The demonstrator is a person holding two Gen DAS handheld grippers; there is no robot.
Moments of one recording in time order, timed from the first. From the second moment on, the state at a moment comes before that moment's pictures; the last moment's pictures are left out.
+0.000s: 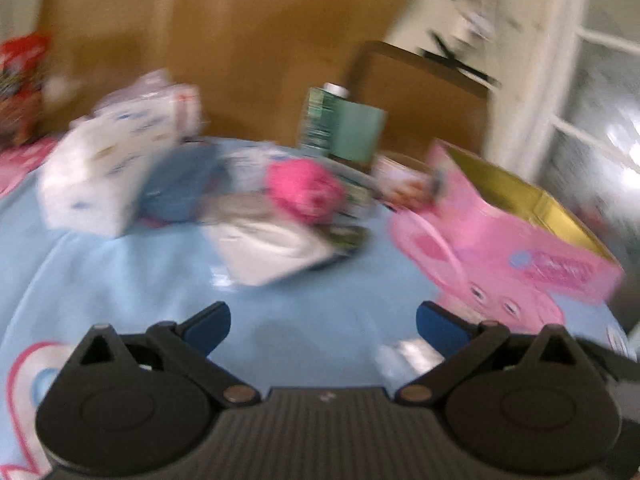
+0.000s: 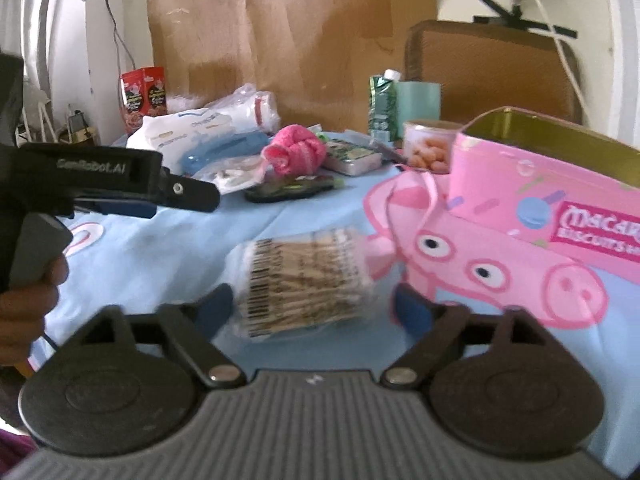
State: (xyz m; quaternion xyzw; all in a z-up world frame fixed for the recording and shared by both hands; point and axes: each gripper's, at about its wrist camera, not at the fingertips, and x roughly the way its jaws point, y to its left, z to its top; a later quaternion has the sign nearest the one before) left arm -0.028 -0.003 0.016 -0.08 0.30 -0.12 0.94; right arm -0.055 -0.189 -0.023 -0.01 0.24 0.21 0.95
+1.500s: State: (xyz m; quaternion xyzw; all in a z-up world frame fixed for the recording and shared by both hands) left arm 0.011 -0.021 0.053 -0.09 0.25 -0.17 0.95; right arm -0.007 -0.241 0.015 0.05 0.14 0.13 0.98
